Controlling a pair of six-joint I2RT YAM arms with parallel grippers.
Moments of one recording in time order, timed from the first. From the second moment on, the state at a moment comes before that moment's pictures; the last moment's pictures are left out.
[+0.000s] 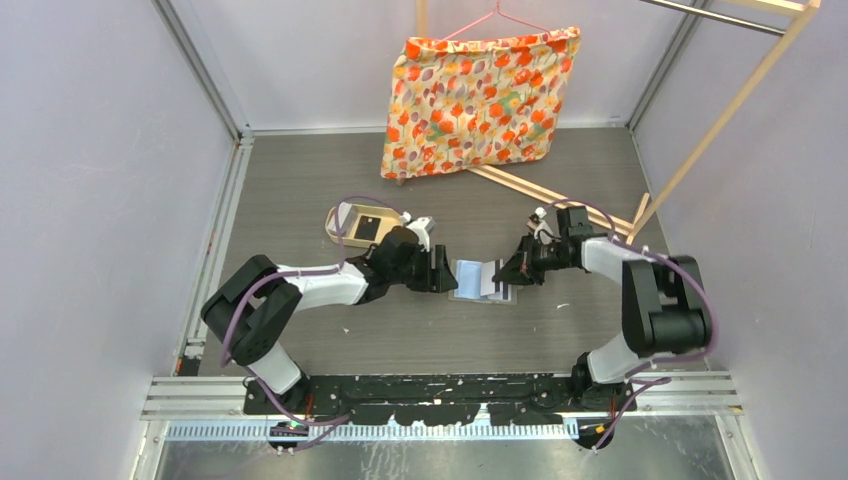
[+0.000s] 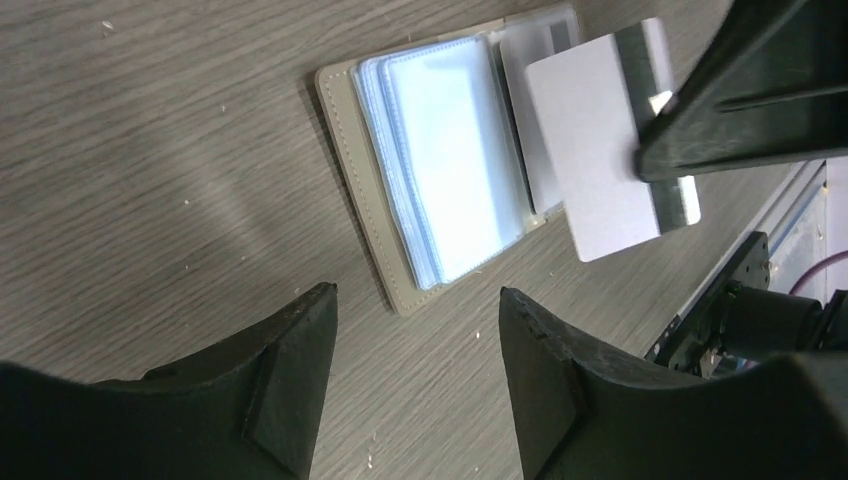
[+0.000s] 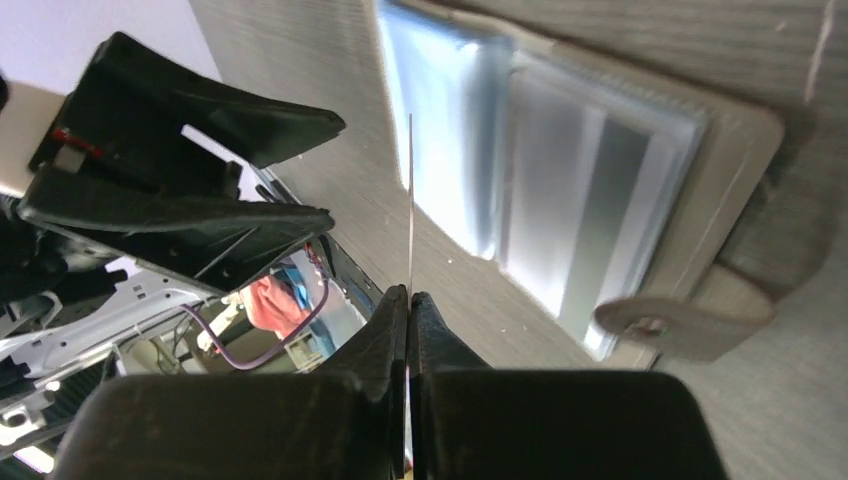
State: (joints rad) left arm -0.78 1.61 0.75 0.23 0.21 -0.65; right arm 0.07 1.48 0.67 -0.28 -0.91 0.51
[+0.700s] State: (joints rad) left arm -0.80 1.74 0.85 0.19 0.15 -0.63; right arm 0.04 1.70 0.80 -0.47 -0.93 0.28
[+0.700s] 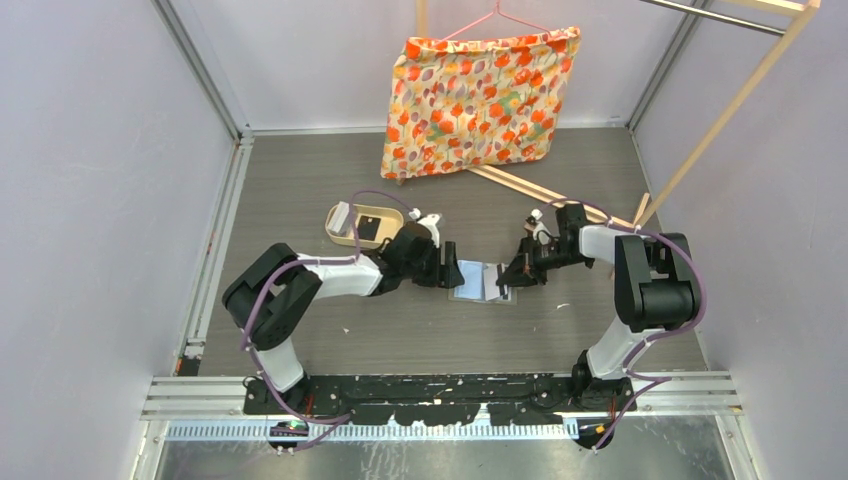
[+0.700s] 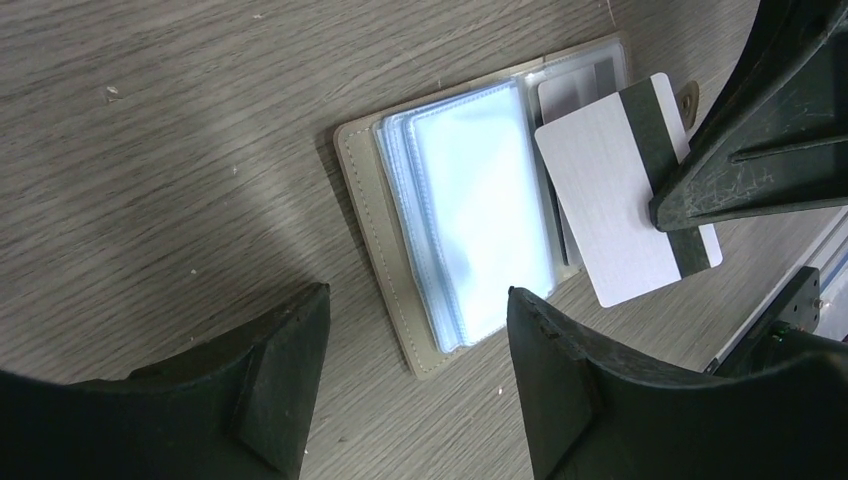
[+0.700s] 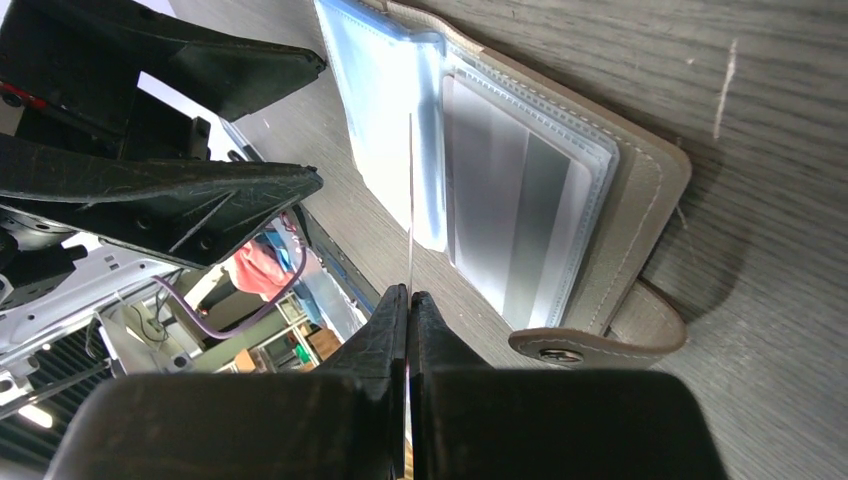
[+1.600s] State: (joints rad) left arm -0.82 1.81 0.97 0.08 0.12 -0.63; right arm 0.04 1.78 0.85 -0.51 -0.96 0.21
